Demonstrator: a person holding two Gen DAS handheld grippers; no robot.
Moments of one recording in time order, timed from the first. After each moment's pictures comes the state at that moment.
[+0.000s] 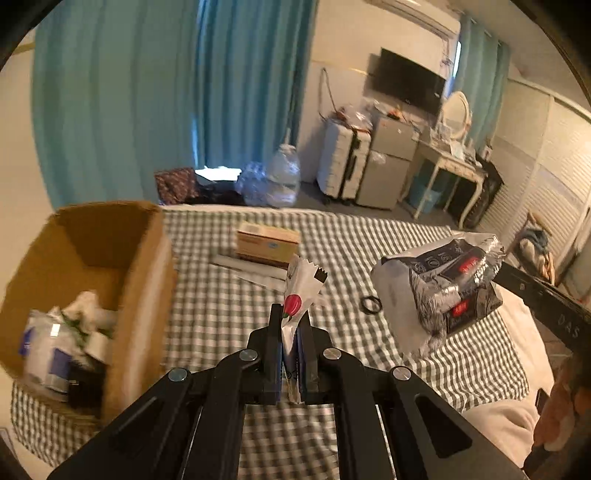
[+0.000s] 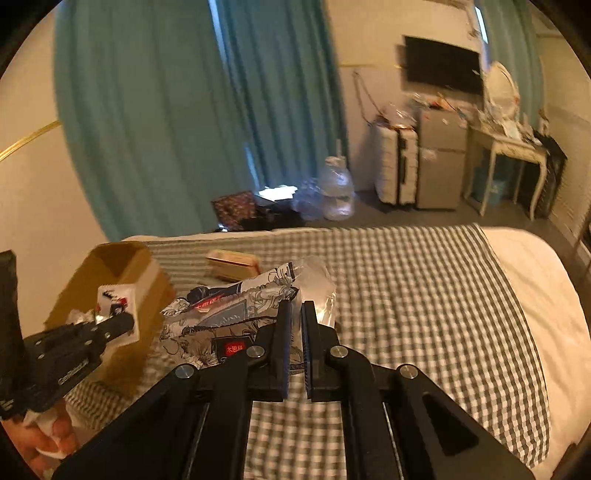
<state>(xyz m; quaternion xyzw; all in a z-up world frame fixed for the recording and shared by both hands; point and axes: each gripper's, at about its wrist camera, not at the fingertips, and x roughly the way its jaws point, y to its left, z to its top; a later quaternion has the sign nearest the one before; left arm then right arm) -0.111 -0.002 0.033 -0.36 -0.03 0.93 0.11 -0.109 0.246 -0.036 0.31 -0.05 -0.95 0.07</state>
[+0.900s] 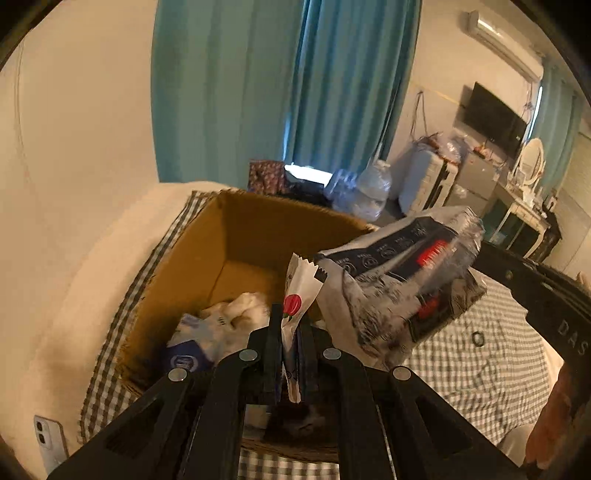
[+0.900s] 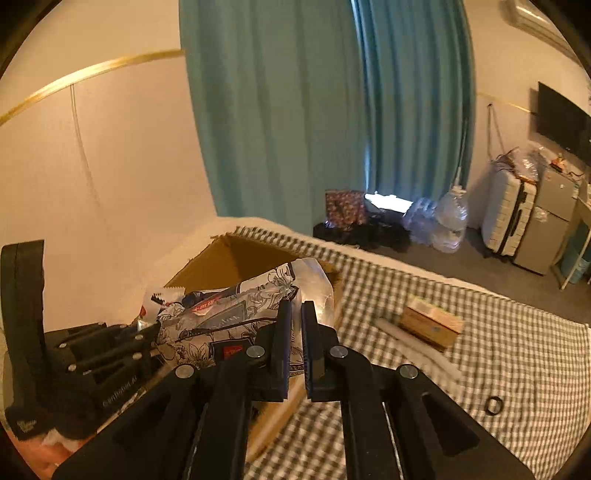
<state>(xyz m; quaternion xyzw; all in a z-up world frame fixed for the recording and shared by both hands) -0.133 -0.210 0.020 -0.38 -0.08 0.92 -0.03 -0.192 -0.010 -0.036 0.32 0.04 -0.92 0.24</state>
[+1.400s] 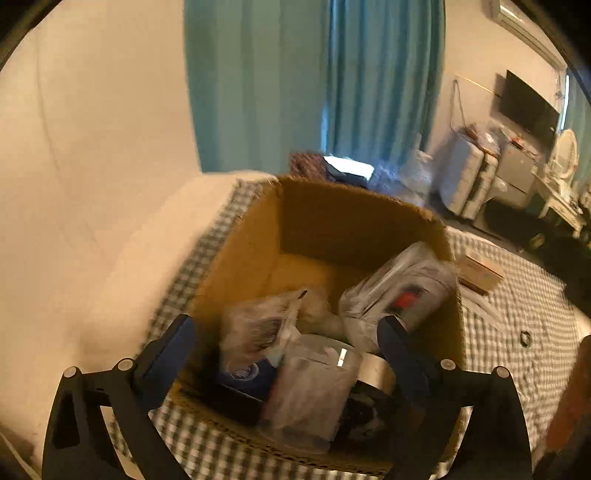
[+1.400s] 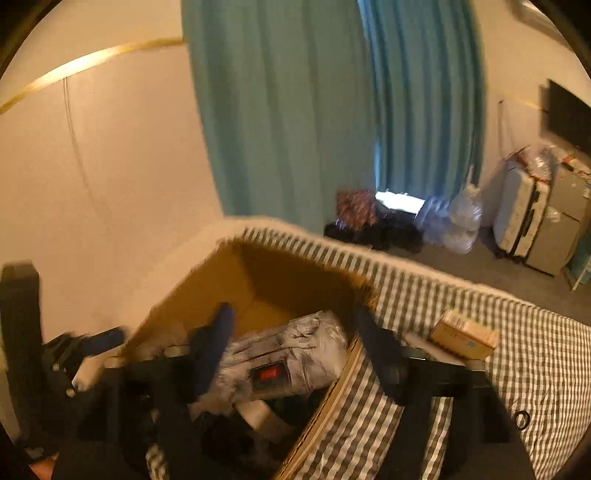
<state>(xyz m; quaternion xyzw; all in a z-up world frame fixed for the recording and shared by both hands) -0.138 -0.231 0.003 -0.38 -0.05 0.92 -0.11 -0.199 -0.021 -0.036 0.29 0.01 -0.92 0.25</state>
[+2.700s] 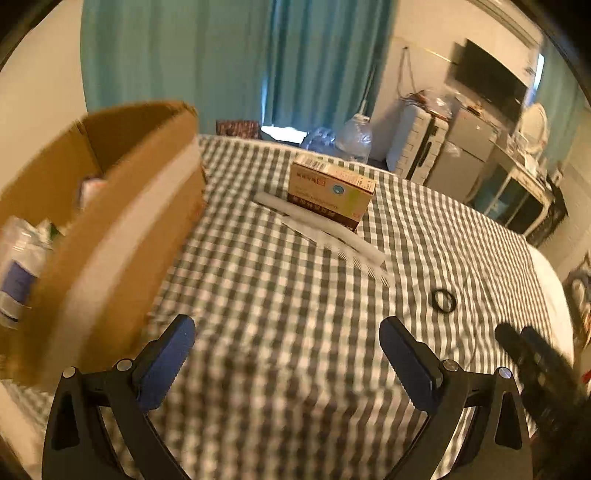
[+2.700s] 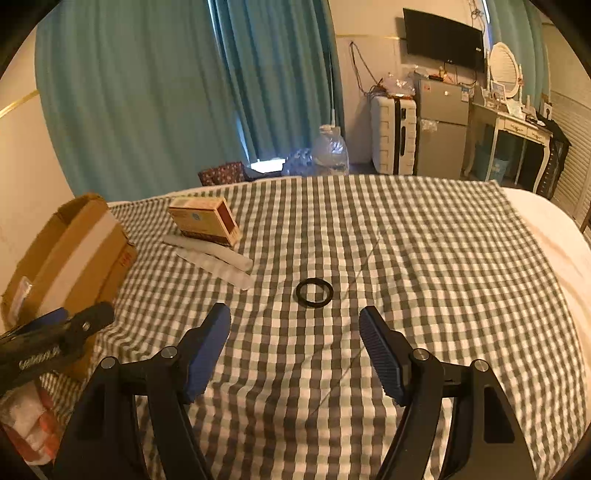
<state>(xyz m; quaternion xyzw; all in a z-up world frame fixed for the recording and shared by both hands) -0.178 0.037 -0.088 -0.43 -0.09 0.90 -0.04 -0.168 0.284 -0.167 0.37 -0.05 -0.93 0.05</state>
